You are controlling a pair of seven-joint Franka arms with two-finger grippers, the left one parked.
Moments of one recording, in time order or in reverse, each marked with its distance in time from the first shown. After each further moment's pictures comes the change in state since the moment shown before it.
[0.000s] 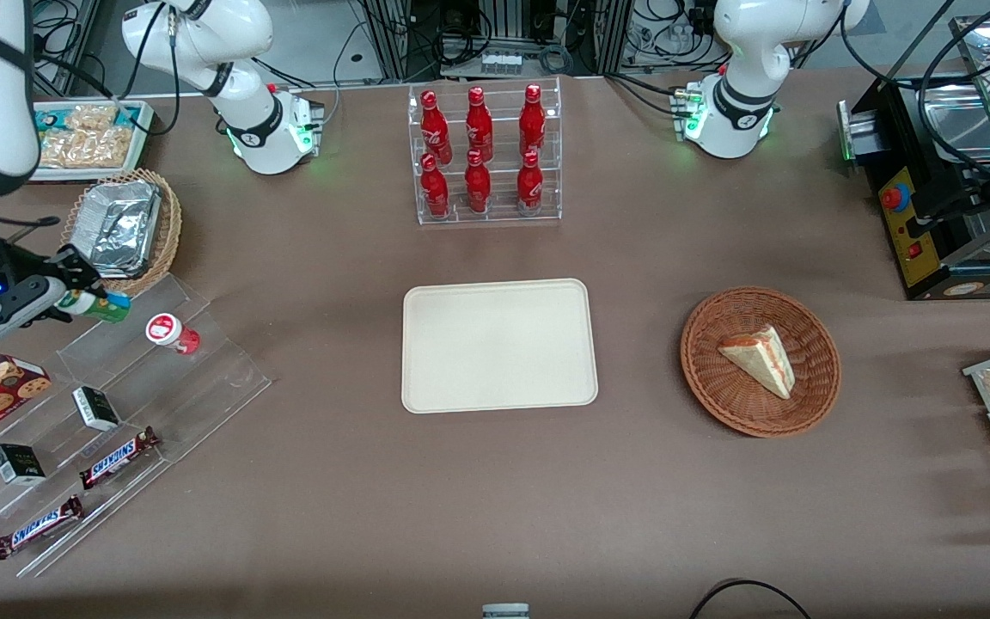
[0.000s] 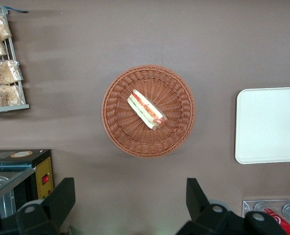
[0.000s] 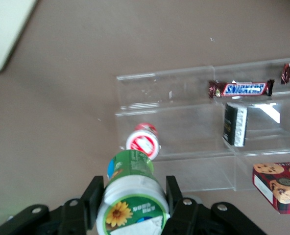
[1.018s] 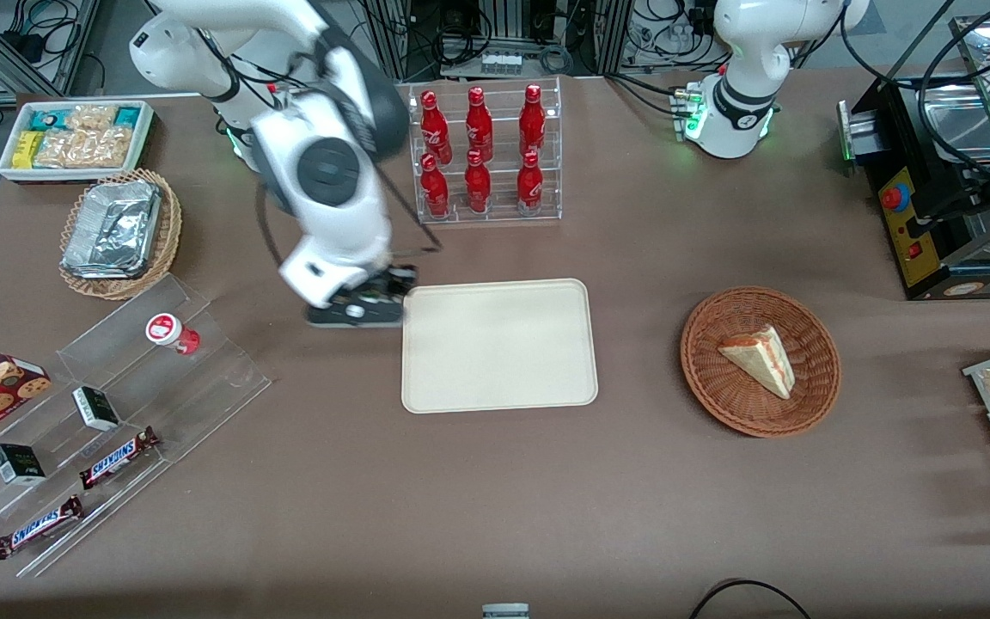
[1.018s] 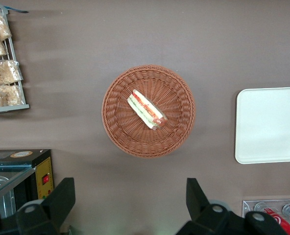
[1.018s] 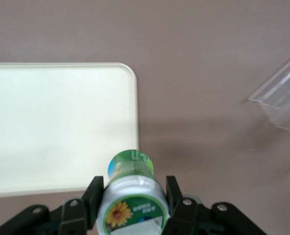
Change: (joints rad) arm 0.697 0.382 0.009 0.210 -0.004 0.148 1.373
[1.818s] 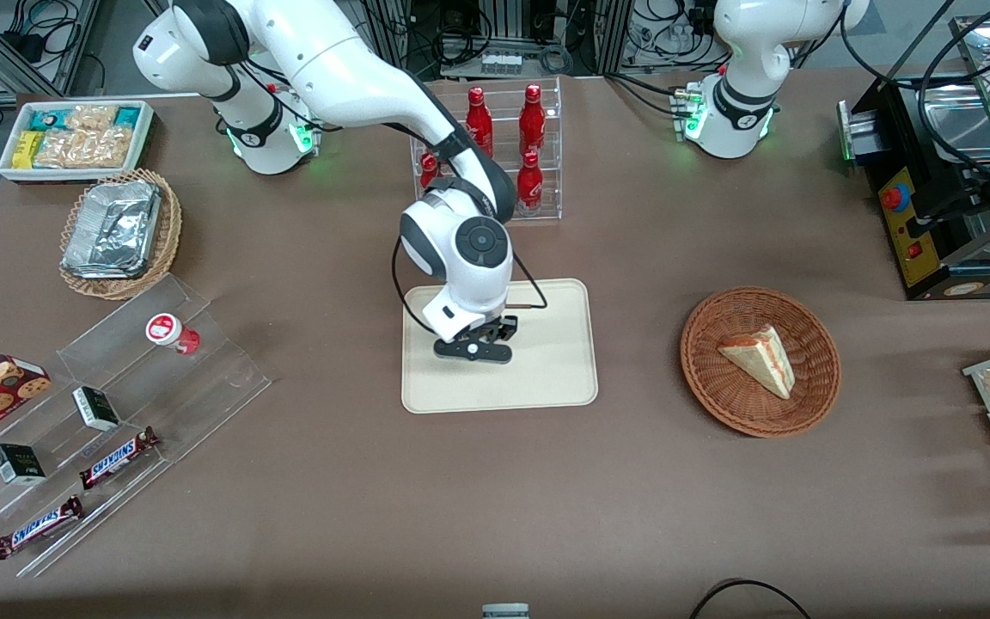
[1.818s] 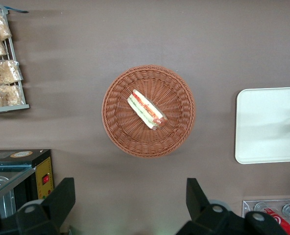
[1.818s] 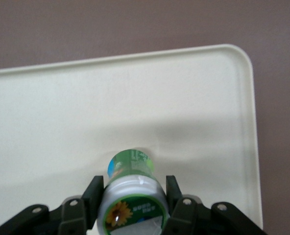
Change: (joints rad) arm 0.091 0.364 0.030 0.132 0.087 0.272 0.179
